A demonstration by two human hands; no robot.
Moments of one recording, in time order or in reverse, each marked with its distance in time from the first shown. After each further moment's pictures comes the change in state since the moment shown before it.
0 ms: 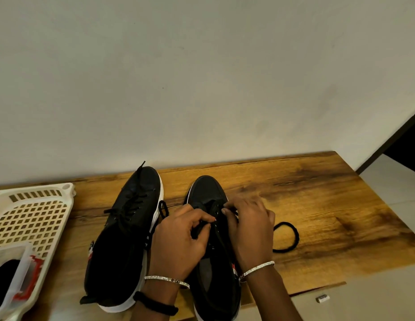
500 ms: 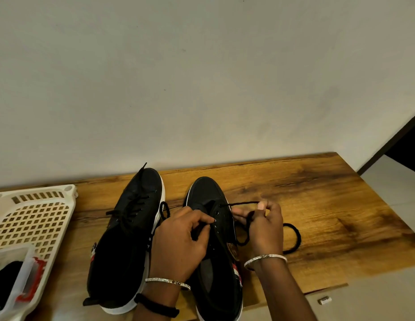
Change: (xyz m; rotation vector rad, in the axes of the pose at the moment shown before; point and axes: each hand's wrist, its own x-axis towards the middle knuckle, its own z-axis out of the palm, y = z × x) left_hand -0.001 -0.002 -0.001 -0.007 0.019 -0.029; right_hand 0.008 0.005 -0.005 1.009 0.007 0.744
